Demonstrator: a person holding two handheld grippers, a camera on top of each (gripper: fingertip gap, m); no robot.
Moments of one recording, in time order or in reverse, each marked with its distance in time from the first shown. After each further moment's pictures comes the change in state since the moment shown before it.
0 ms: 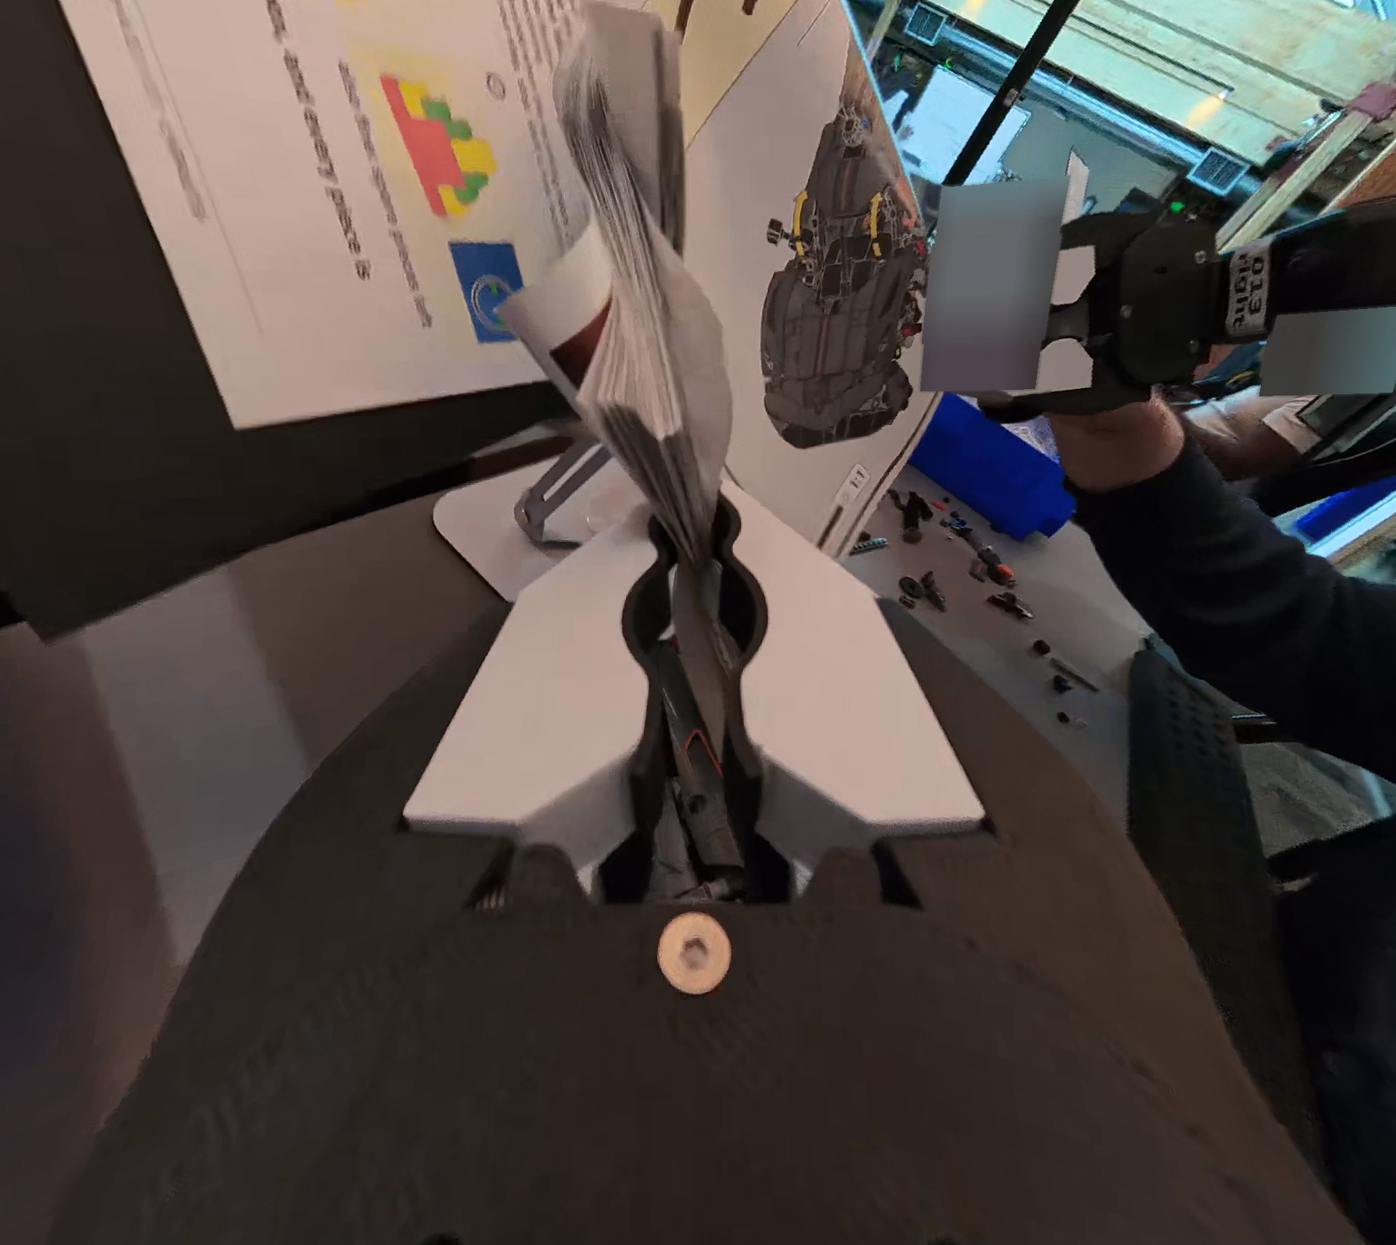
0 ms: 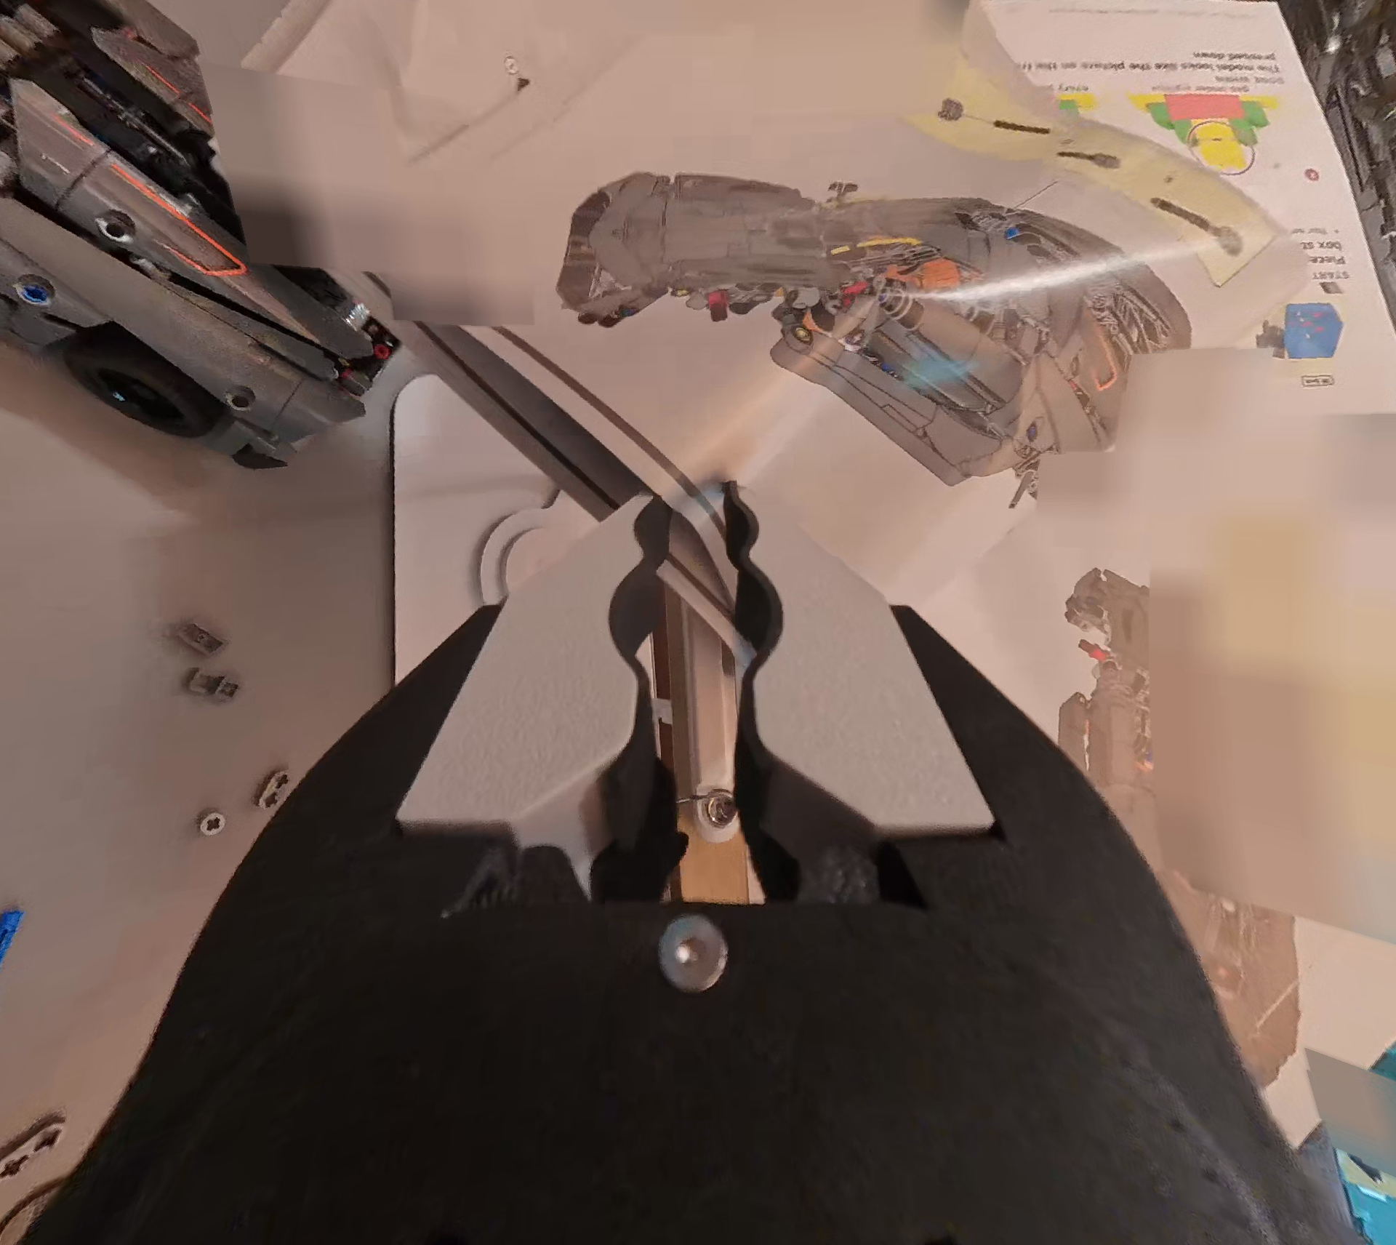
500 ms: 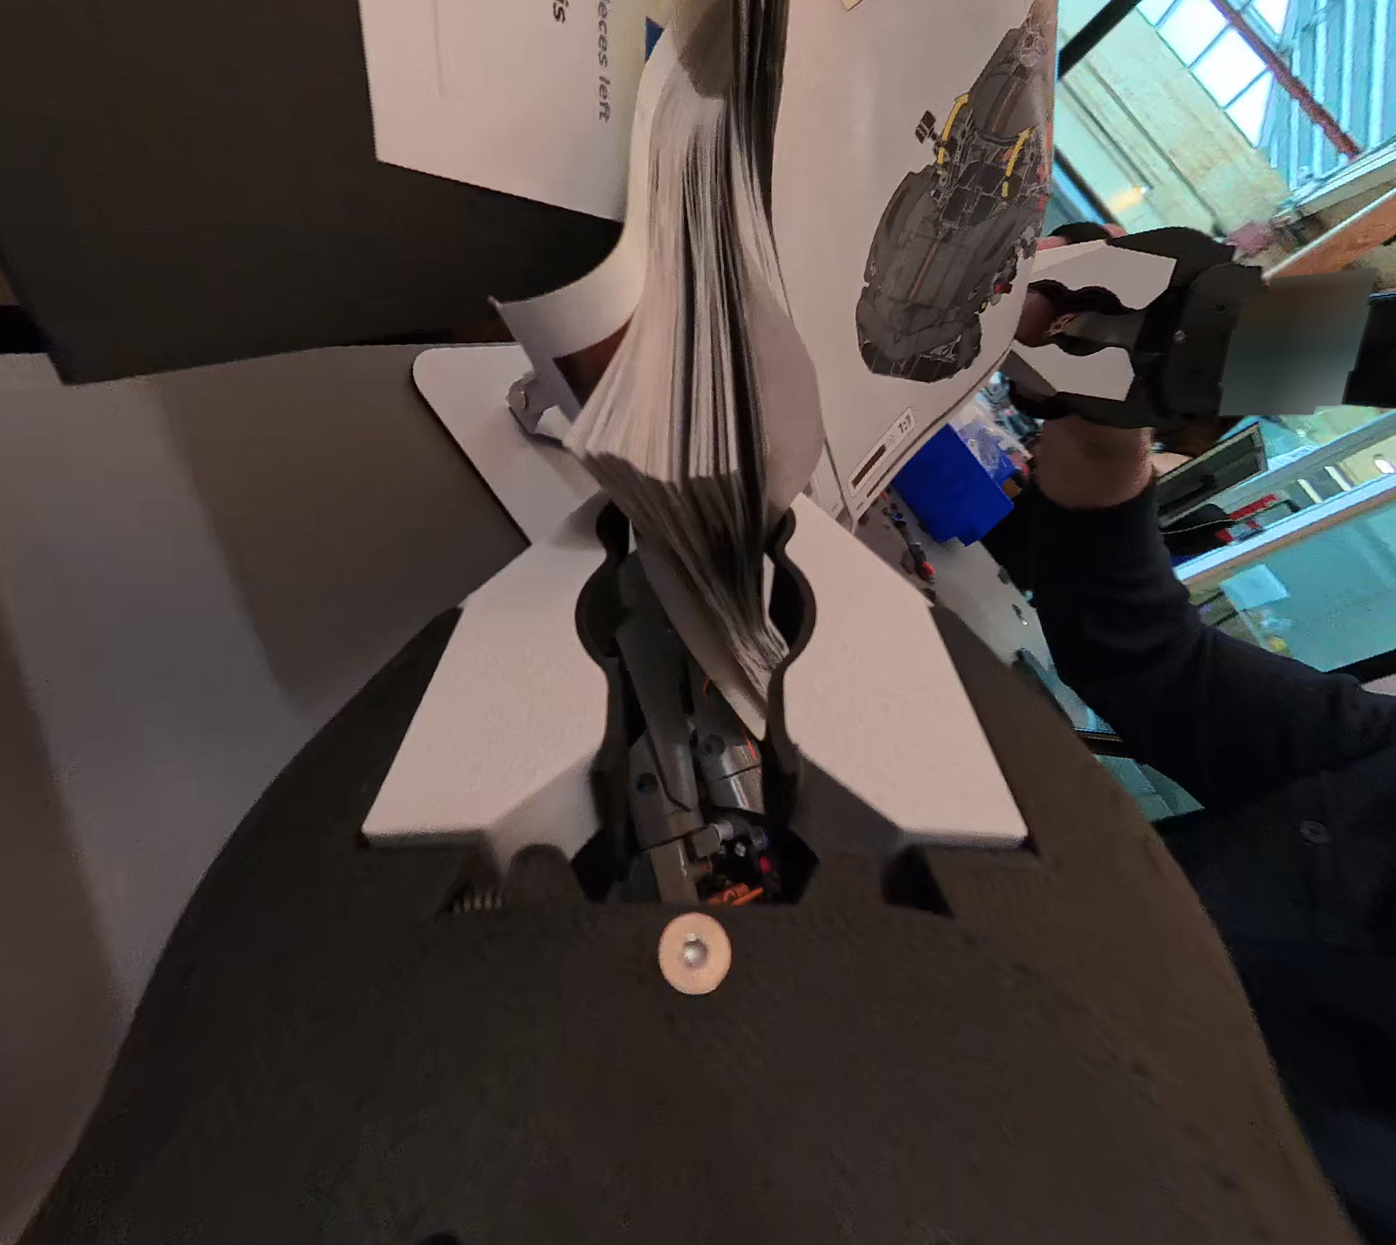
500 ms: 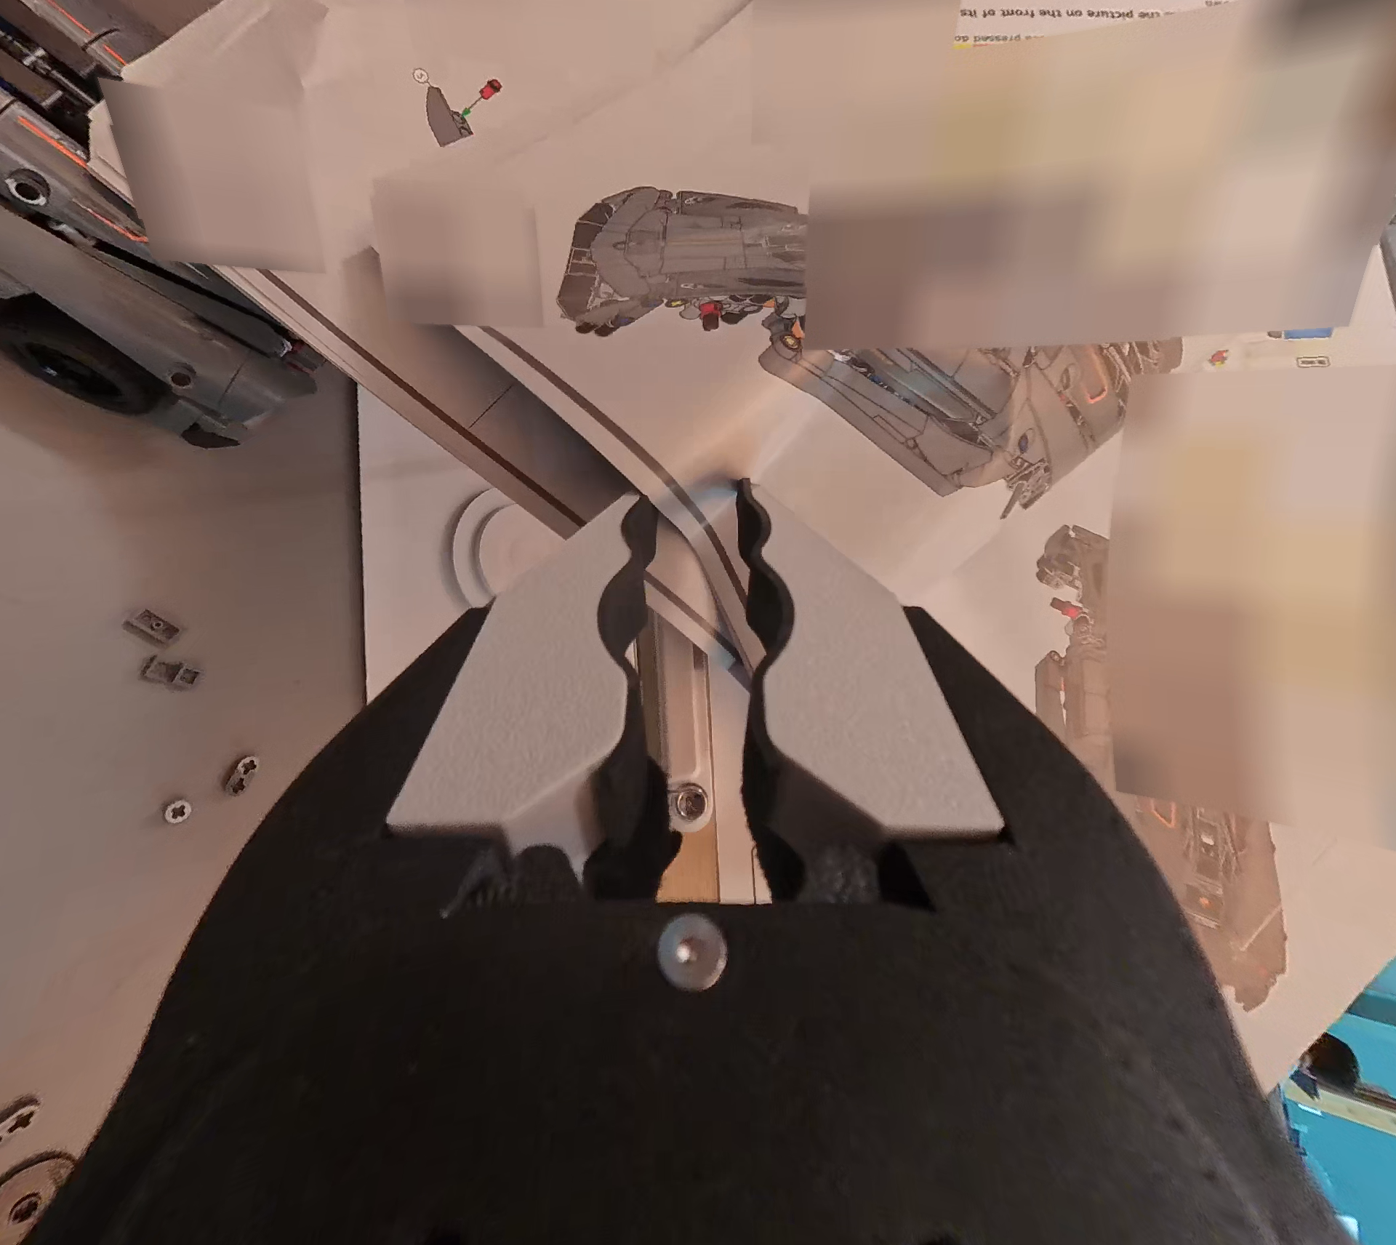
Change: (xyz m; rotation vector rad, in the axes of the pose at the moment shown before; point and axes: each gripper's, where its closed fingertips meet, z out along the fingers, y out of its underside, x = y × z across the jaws) left arm -0.040 0.037 0.007 -0.090 0.050 -0.296; right arm 0.009 0.005 0.005 -0.061 0.008 -0.008
